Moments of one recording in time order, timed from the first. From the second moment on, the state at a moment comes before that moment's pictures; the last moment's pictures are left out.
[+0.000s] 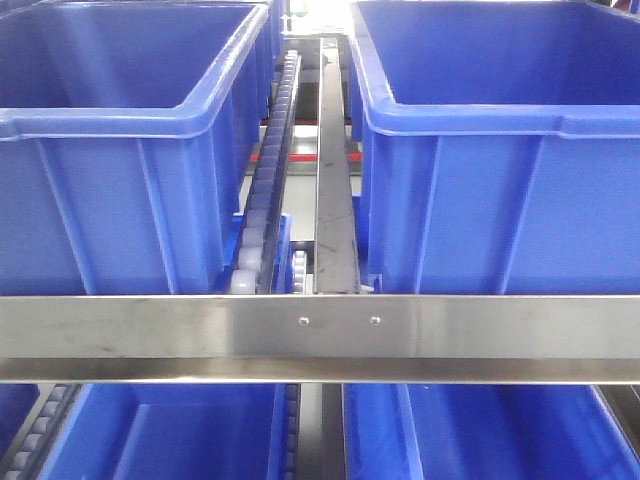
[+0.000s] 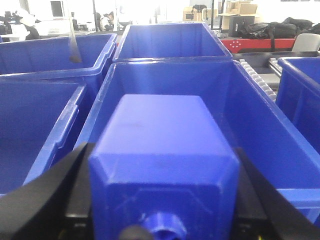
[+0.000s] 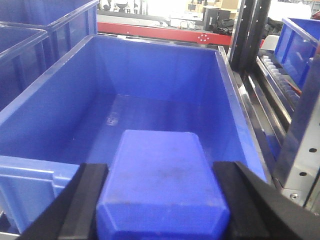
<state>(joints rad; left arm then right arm) 0.00 0.25 -0.48 -0.15 0.32 0.17 0.04 0.22 -0.34 0.05 0.20 -0.08</state>
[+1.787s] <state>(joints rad) -0.18 0.71 -0.67 -0.21 0.28 0.28 0.04 0.58 -0.52 0.05 0.24 -0.08</state>
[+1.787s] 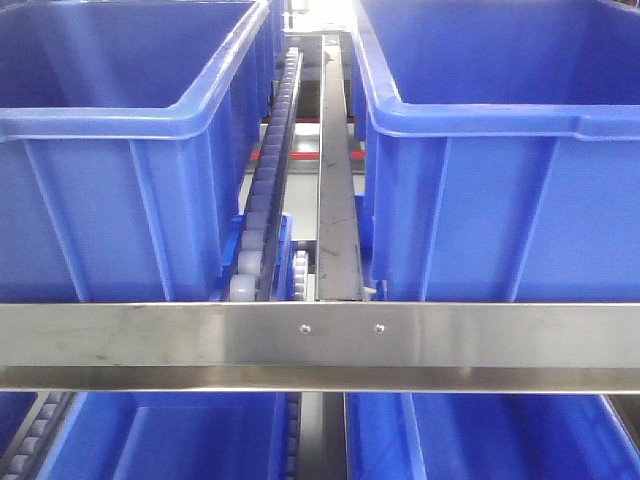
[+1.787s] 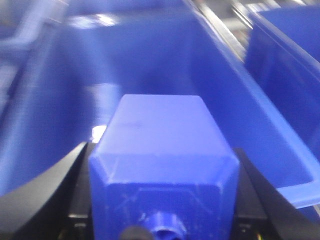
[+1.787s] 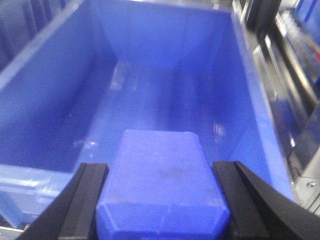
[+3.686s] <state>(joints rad) -0.27 1.25 -0.78 -0.23 -0.07 0.29 0.16 1.23 -0.73 0.05 -0.09 -0.09</state>
